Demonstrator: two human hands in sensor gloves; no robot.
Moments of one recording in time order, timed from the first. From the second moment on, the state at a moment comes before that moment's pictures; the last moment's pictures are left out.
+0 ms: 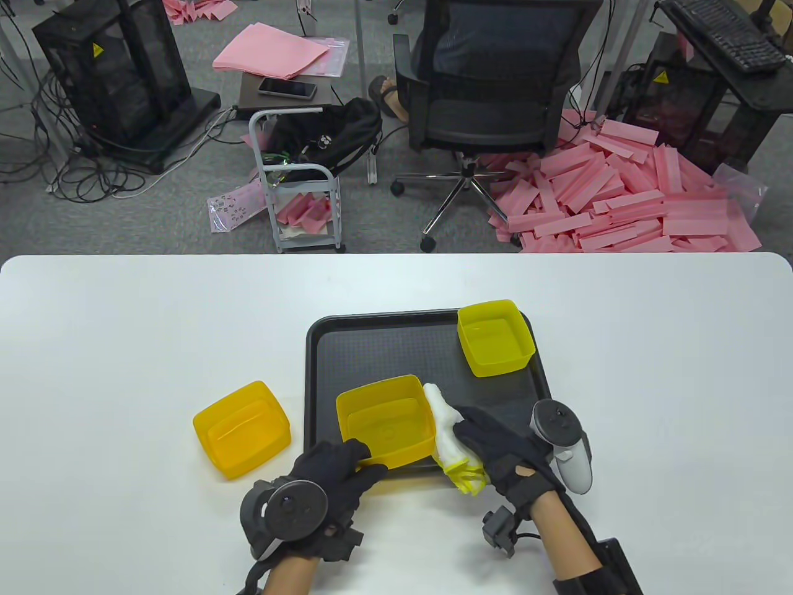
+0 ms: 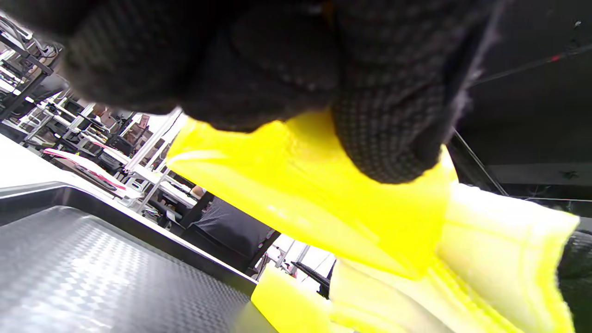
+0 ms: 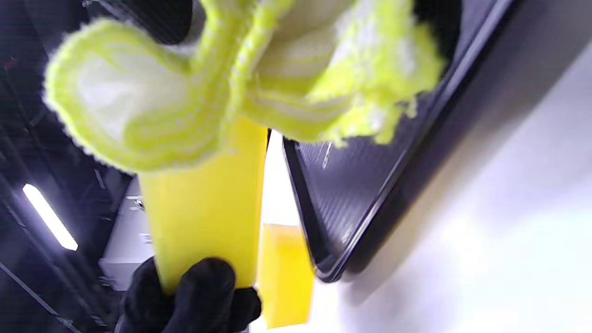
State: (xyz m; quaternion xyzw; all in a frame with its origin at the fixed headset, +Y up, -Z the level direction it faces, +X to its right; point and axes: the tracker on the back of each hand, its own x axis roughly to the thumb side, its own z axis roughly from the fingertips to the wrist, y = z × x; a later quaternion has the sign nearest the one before) left_hand -0.149 -0.707 -0.238 0.21 -0.13 0.31 0.92; right_hand 0.154 -0.754 -0.307 0.10 0.23 0.72 0.65
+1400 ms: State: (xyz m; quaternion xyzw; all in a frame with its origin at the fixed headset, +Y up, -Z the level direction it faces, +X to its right) left_hand -0.100 -0.689 -0.217 0.13 -0.39 0.43 0.81; right_hand 0.163 -0.791 -0.308 0.23 0.34 0.44 0.80
